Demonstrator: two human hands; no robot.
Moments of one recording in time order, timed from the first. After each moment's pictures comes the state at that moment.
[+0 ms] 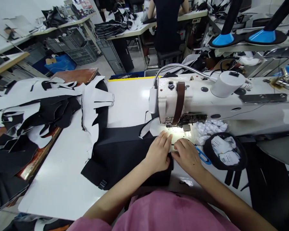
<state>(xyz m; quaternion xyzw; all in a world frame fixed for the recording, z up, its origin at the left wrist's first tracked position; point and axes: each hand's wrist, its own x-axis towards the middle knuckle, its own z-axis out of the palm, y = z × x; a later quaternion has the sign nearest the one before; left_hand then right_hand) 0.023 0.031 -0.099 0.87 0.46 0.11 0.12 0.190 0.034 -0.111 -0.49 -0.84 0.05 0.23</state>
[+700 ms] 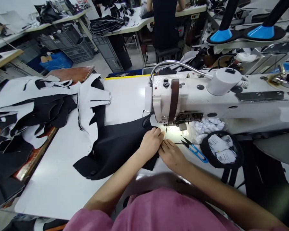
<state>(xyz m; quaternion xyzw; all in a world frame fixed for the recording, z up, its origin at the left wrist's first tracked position) 0.016 0.070 -0.086 0.87 0.49 -0.03 0.00 0.156 0.035 -0.126 -0.34 -0.92 -0.08 0.17</state>
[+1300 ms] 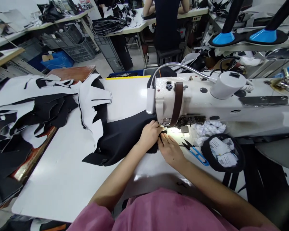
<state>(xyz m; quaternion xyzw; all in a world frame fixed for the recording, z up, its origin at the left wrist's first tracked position) 0.001 0.109 -0.106 0.87 0.49 0.09 0.01 0.146 0.055 -0.138 -0.38 -0.90 -0.11 0.18</state>
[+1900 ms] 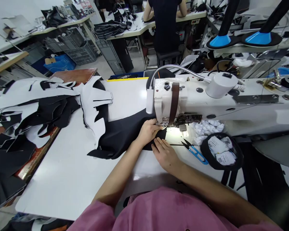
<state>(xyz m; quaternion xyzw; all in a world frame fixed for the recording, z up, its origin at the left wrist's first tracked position) -0.017 0.120 -0.116 0.86 0.45 0.24 0.08 0.136 0.040 -0.148 -0.34 -0.91 -0.05 0.23</state>
